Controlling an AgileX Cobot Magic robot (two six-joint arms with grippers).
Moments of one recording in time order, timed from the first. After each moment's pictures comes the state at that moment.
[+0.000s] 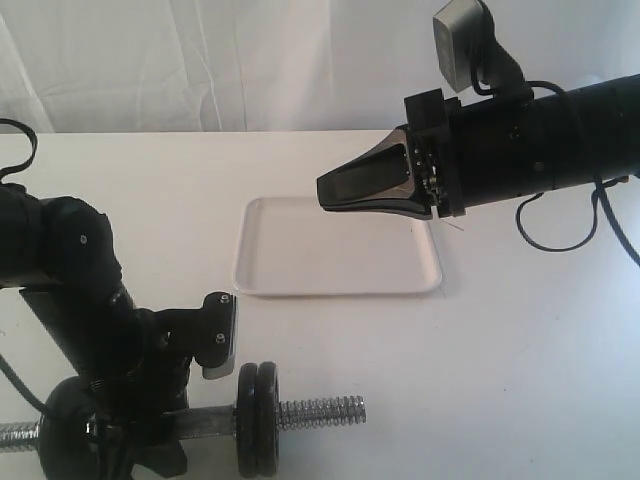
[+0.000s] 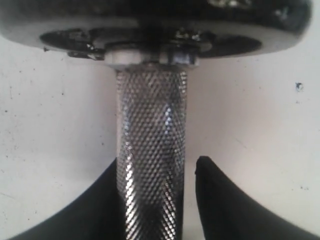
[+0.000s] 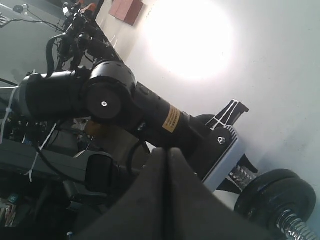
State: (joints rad) left arm -0.59 1.67 -0.83 -0.43 0.80 1.23; right arm 0.20 1.52 -0.99 1.40 1.22 -0.98
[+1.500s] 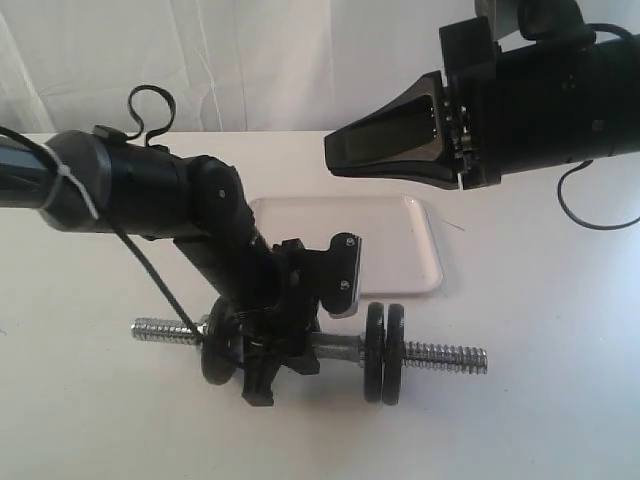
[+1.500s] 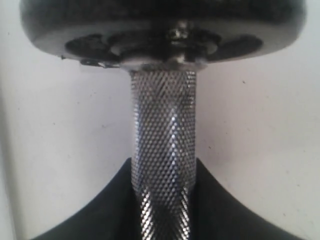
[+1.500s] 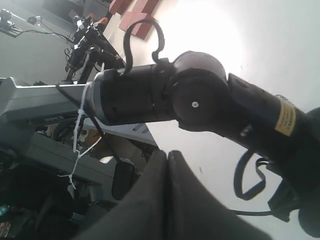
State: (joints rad) left arm -0.74 1.89 -1.23 -0.50 0.67 1.42; right arm 0.20 1.35 -1.00 1.37 1.22 -0.83
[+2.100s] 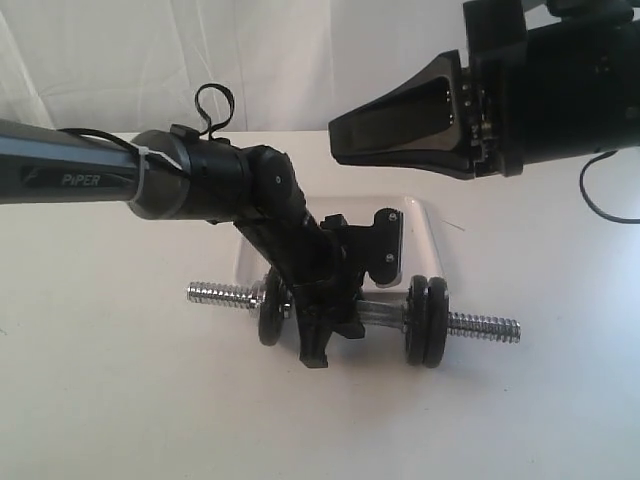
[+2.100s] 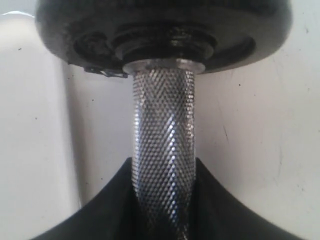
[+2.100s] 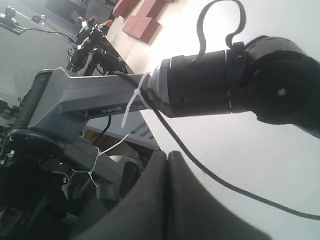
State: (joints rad) left arm -0.76 2.06 -1.47 -0.51 0.65 1.43; right arm 0.20 1.28 -1.00 1.36 1.22 -0.81
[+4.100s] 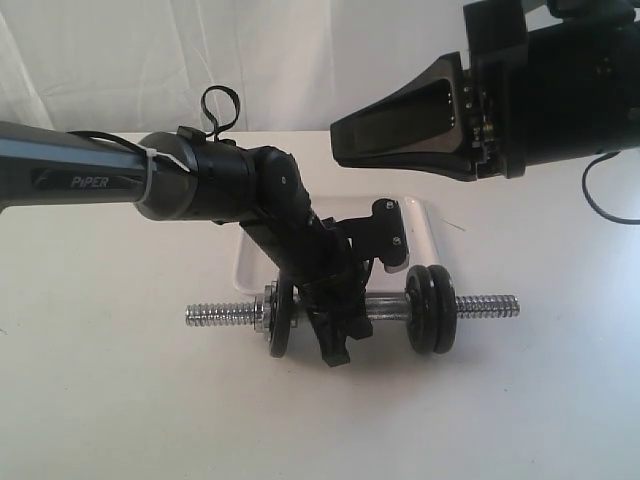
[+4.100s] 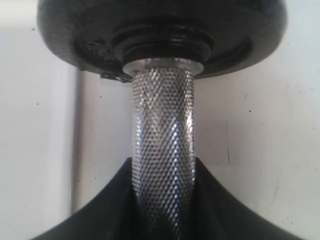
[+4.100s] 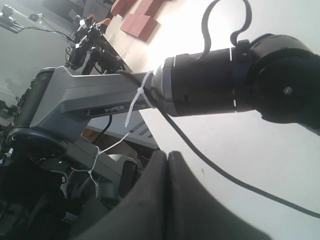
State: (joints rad) left arm -0.76 2.08 -1.49 -0.52 0.65 1.23; right arm 0.20 1.28 -1.00 1.35 1.22 -0.80
